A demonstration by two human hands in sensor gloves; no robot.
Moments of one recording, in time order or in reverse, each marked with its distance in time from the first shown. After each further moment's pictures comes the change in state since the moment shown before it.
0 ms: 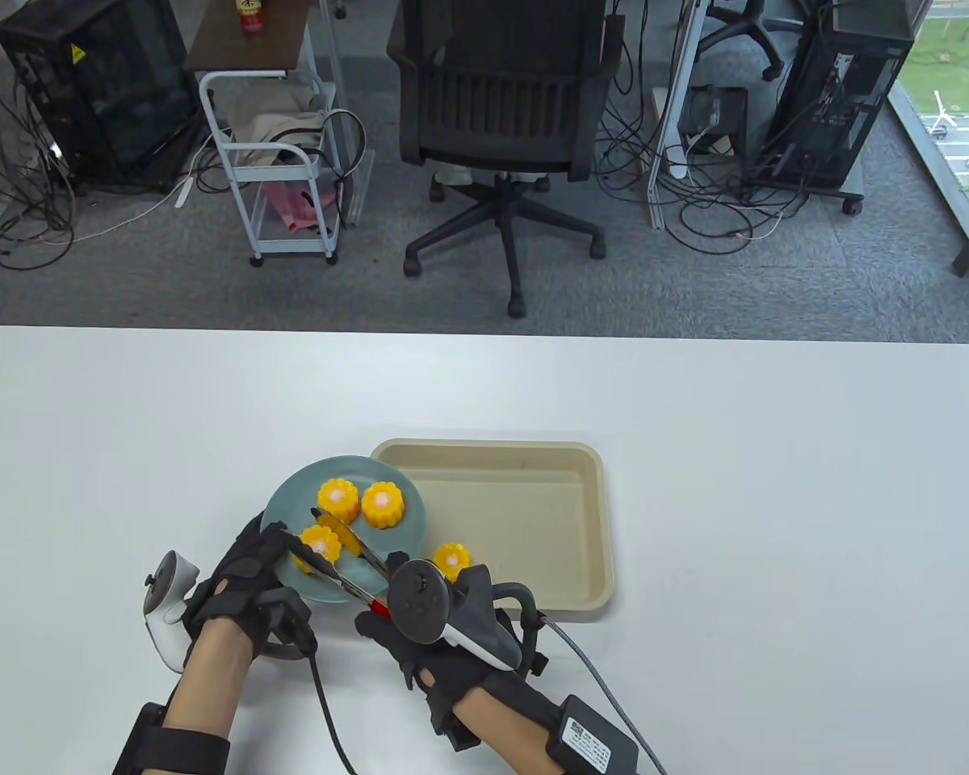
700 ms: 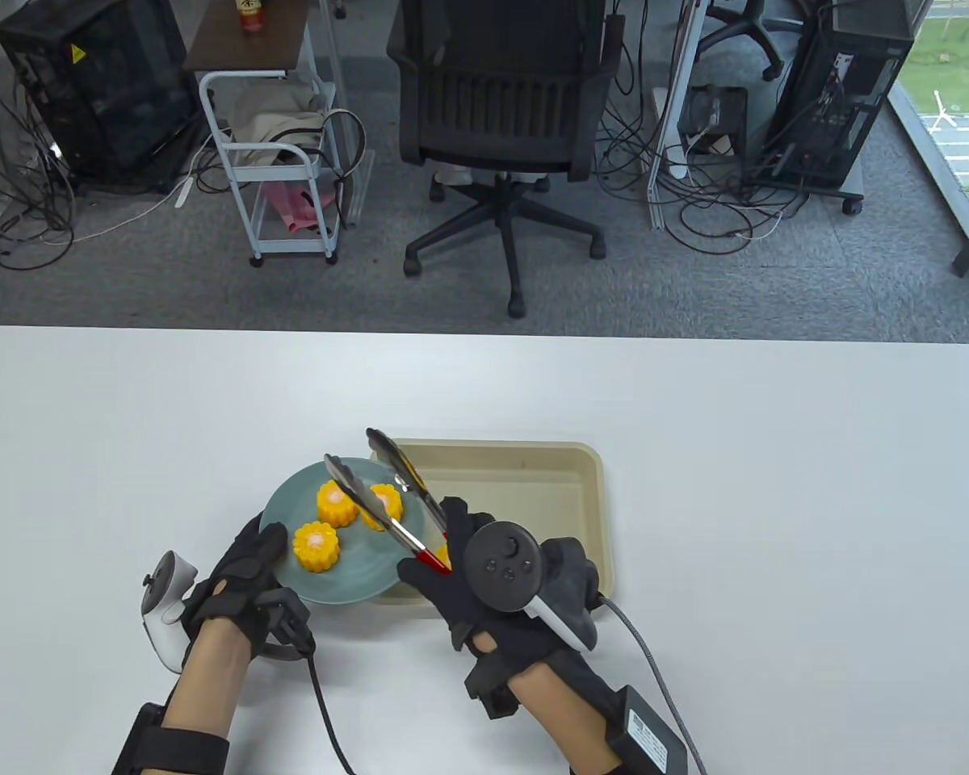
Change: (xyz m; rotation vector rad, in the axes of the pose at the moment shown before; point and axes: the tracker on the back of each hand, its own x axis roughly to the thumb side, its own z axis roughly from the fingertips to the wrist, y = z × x) left_hand 0.000 0.001 -0.001 0.006 0.001 -0.008; right_hand -0.049 -0.077 0.013 -0.178 0.064 -0.203
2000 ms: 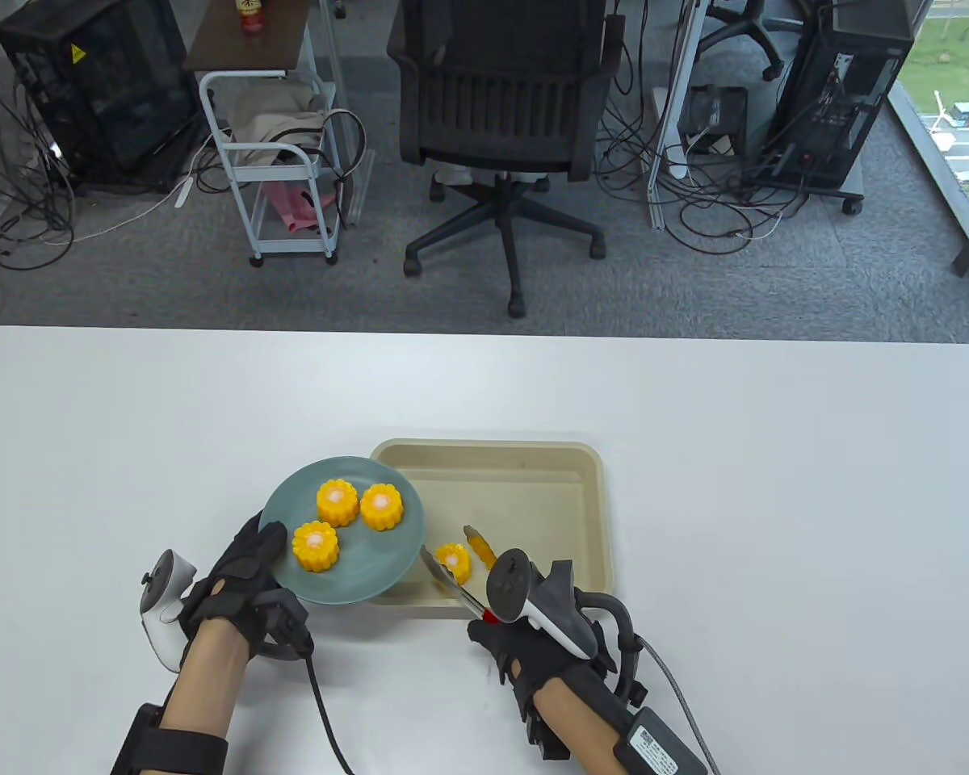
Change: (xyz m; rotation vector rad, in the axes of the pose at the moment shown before) left_hand 0.001 0.001 -0.001 -0.013 -0.004 -0.005; right_hand -0.068 0.084 0.007 0.356 0.316 0.423
